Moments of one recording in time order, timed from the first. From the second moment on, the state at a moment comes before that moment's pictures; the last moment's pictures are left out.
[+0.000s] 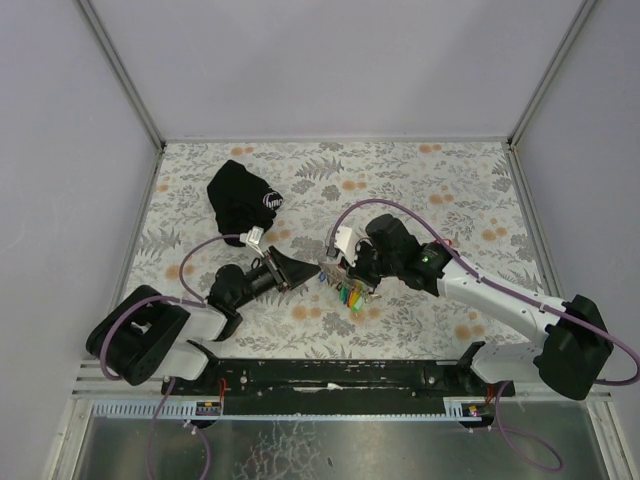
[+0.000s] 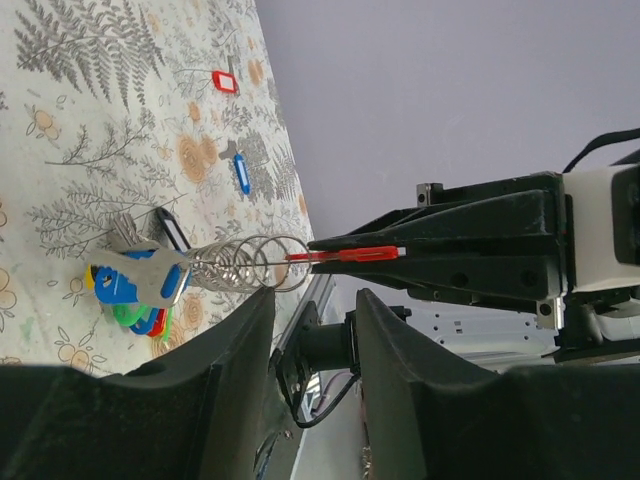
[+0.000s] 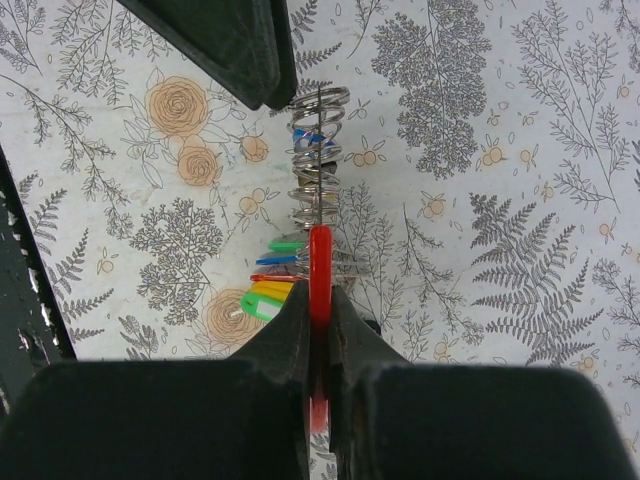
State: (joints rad) left arm -0.53 1.36 0.14 1.26 0.42 -1.28; right arm 0.82 1.28 0.92 -0.40 -0.24 -0.41
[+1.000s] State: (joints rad) left arm -0.53 1.40 0.16 1.21 0.39 -1.34; right arm 0.82 1.23 0.88 -0.38 -0.25 -0.41
